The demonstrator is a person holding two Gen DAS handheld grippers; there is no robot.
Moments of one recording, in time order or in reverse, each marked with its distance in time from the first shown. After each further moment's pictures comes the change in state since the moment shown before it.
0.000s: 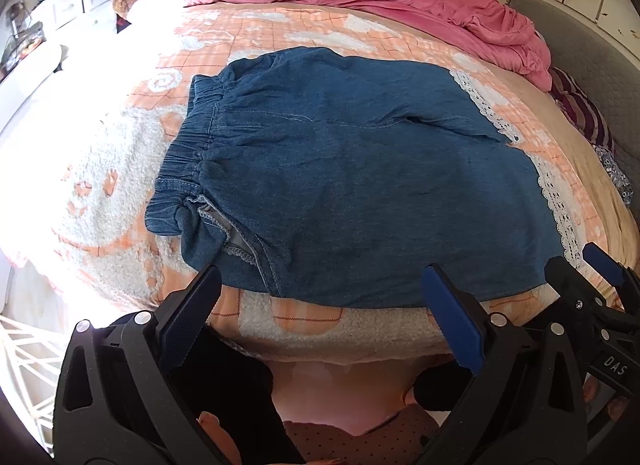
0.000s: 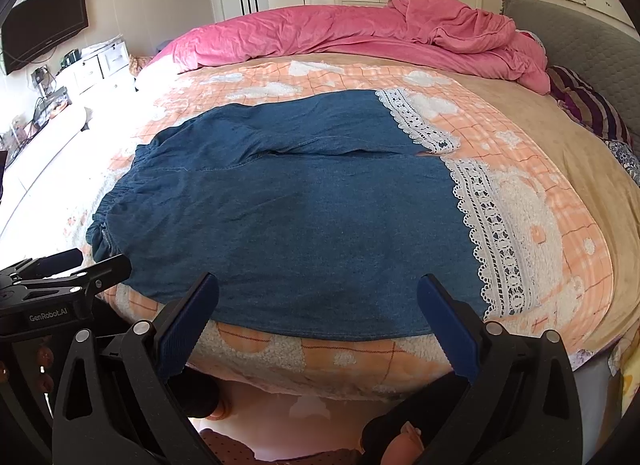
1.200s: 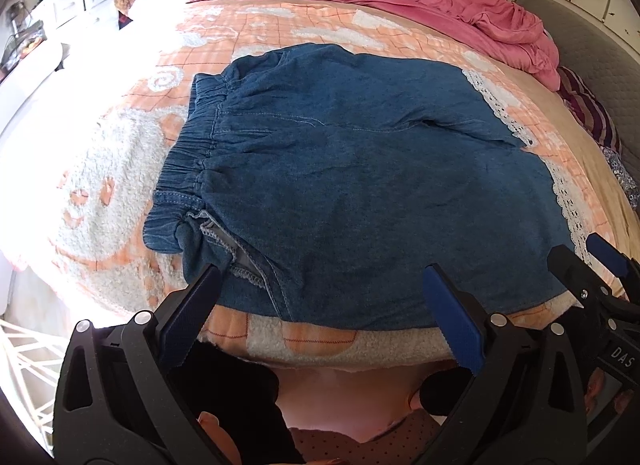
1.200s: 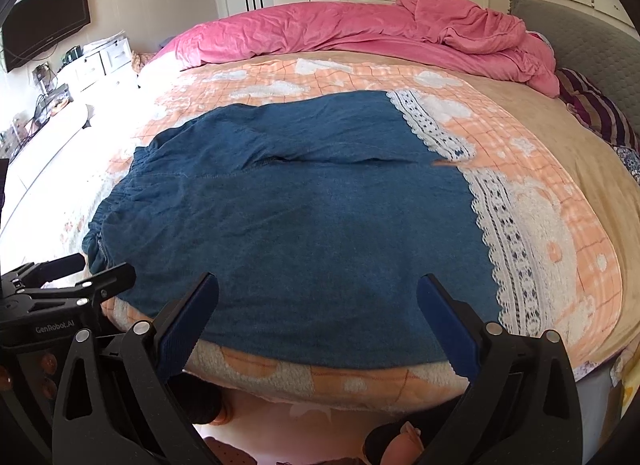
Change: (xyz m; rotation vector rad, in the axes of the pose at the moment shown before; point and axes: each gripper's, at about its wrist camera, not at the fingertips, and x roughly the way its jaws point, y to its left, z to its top) left arm 0.019 0.007 0.016 -0.001 0.018 0.020; right arm 0.023 0.007 0.021 -0.018 0.008 0.013
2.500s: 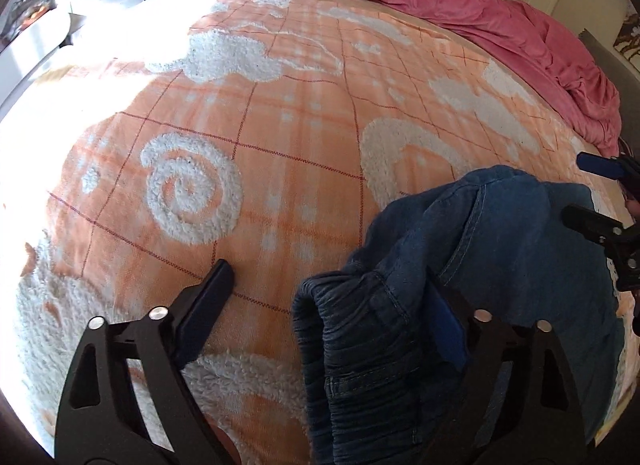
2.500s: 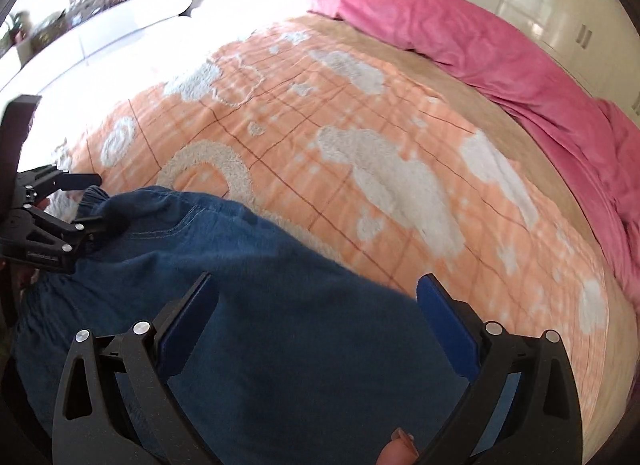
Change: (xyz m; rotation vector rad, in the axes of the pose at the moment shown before) left arm 0.143 0.143 0.174 -0.156 0.005 0.022; right arm 0.249 0.110 0.234 -0.654 0.174 0.270
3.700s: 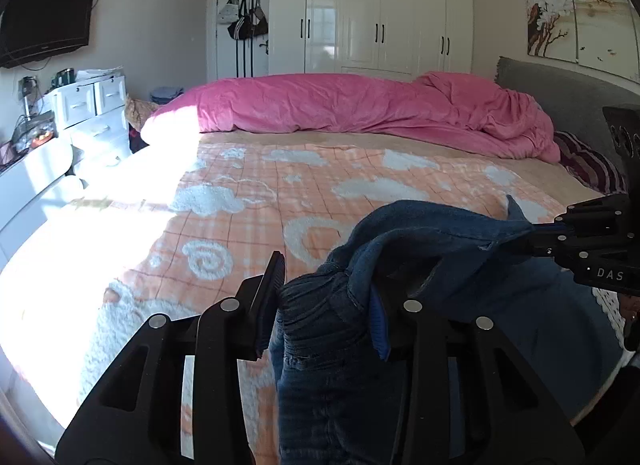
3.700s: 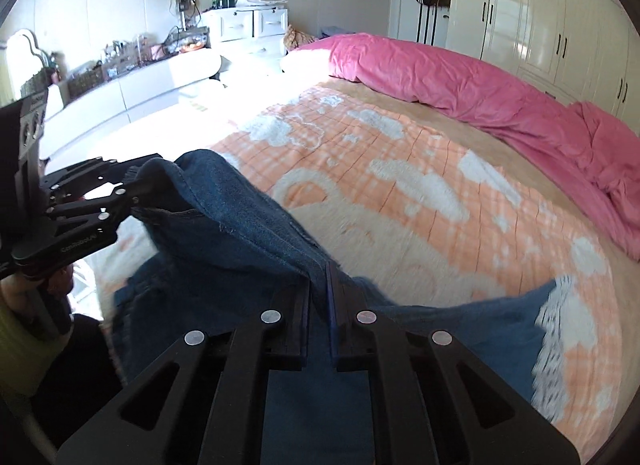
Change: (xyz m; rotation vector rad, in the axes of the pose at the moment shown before) left arm -0.159 -0.055 -0.094 0.253 -0.456 -0.039; right arm -0.145 0.091 -0.111 0.117 -0.270 0.052
